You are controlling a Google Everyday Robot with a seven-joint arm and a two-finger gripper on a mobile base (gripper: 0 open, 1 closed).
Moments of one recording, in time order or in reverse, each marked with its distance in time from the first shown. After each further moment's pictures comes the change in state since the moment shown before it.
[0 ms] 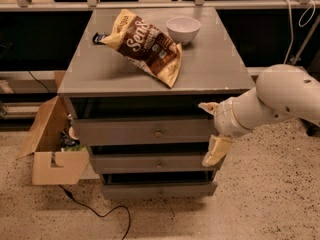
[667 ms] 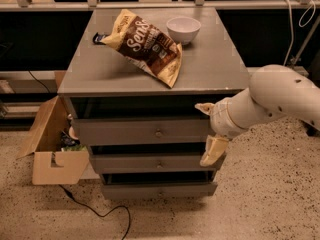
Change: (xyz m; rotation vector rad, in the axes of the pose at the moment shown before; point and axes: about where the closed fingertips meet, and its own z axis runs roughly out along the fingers) arm 0.001 -0.001 0.009 -0.014 0.015 -0.020
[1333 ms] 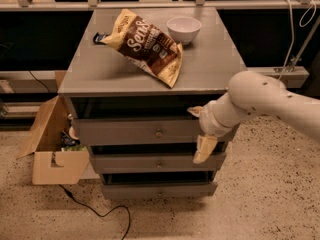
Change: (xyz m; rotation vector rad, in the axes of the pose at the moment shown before) arm 0.020 -0.020 0.056 -0.042 0.046 -0.035
